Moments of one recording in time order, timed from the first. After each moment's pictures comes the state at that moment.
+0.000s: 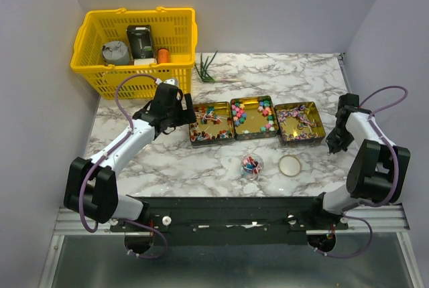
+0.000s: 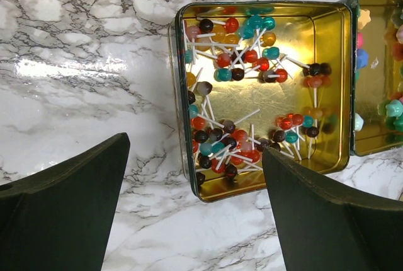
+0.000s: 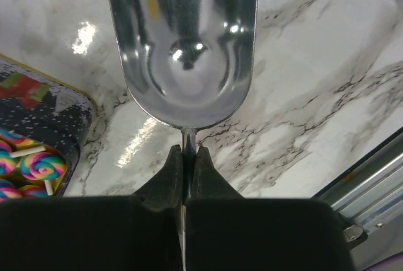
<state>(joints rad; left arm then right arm) -0.38 1.37 0.97 -0.36 -0.04 -0.50 -0.27 1.51 0.96 -0.80 0.32 0.53</state>
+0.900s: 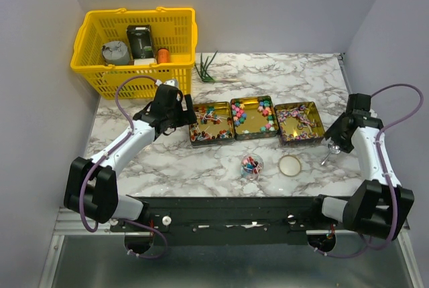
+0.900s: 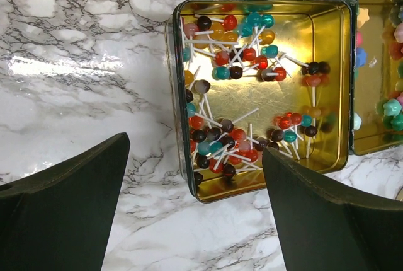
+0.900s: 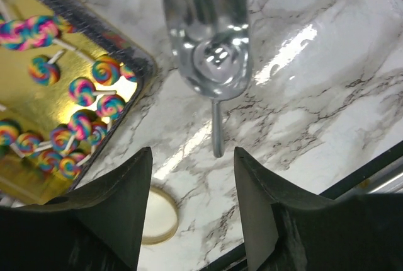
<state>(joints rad) -0.38 1.37 0.96 -0.35 -0.03 -0.52 -0.27 1.23 0.92 -0.81 0.21 0.49</state>
